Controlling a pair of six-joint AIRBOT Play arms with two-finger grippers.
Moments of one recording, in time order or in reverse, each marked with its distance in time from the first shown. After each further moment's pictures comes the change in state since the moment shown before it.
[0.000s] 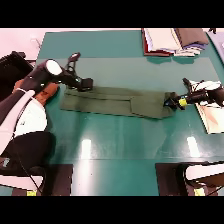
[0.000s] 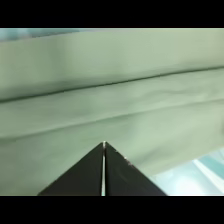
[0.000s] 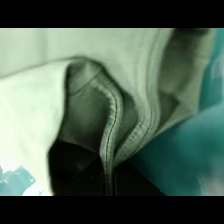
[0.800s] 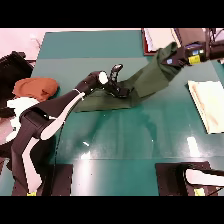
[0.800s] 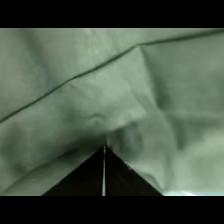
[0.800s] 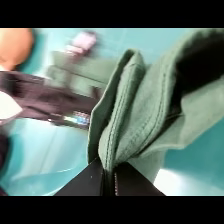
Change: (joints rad) left arm -0.278 -0.472 0.429 -0.040 0.051 -0.049; right arm 0.254 0.196 0.576 0.018 0.175 0.168
